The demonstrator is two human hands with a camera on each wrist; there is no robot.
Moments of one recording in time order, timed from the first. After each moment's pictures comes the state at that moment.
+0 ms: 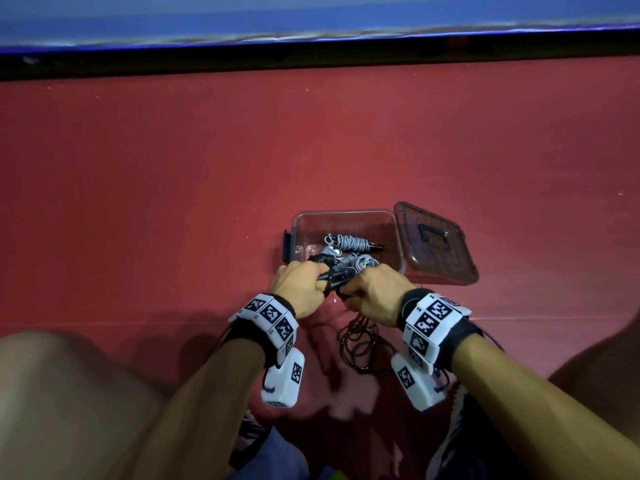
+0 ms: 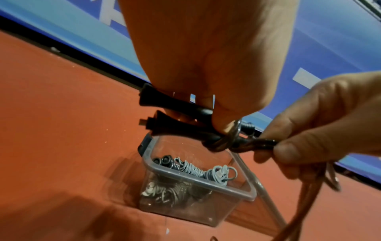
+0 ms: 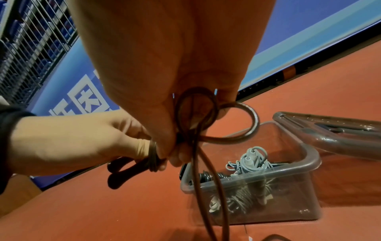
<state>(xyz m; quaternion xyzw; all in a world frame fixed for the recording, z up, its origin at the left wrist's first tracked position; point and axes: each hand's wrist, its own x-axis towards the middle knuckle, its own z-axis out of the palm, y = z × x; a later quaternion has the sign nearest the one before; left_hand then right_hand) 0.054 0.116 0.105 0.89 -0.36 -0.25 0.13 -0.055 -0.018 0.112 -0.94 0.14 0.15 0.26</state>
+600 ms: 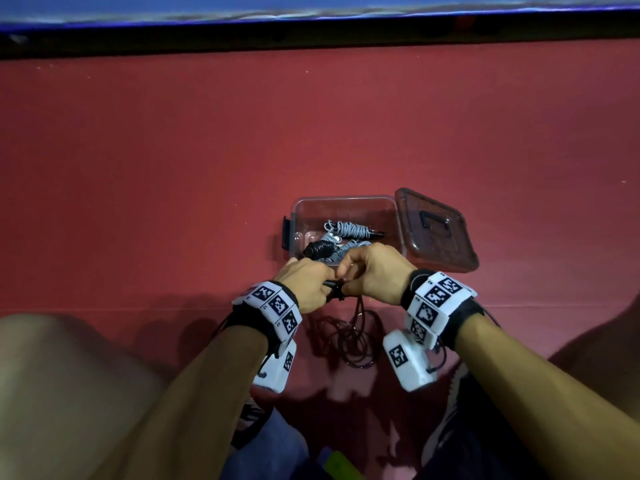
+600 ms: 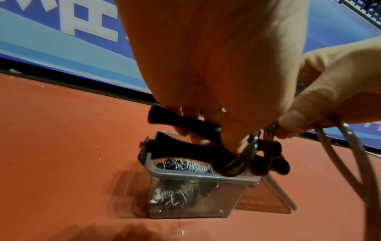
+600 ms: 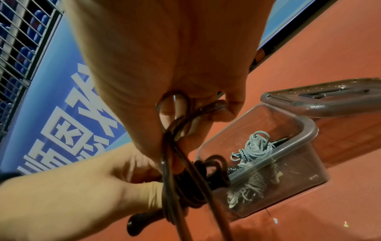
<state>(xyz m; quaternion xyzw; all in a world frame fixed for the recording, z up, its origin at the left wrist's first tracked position) 0.054 0.117 0.102 0.83 -0.47 -0.31 0.02 -0.050 -0.022 0.111 -0.89 0.18 0.11 0.41</state>
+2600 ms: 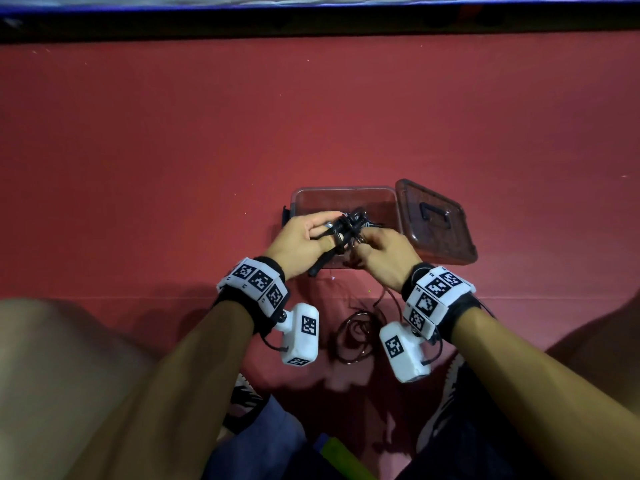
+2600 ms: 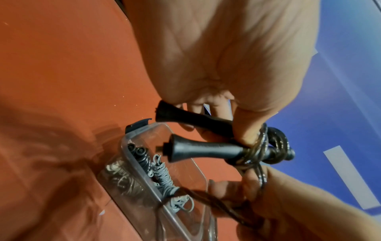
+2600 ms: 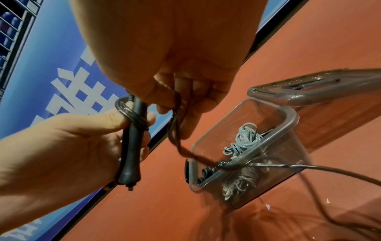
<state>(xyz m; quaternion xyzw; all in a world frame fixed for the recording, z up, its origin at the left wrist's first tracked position) 0.068 0.111 0.100 0.71 -0.27 -0.38 0.54 -0.056 -0.026 0.102 -0.86 0.27 0.02 0.44</state>
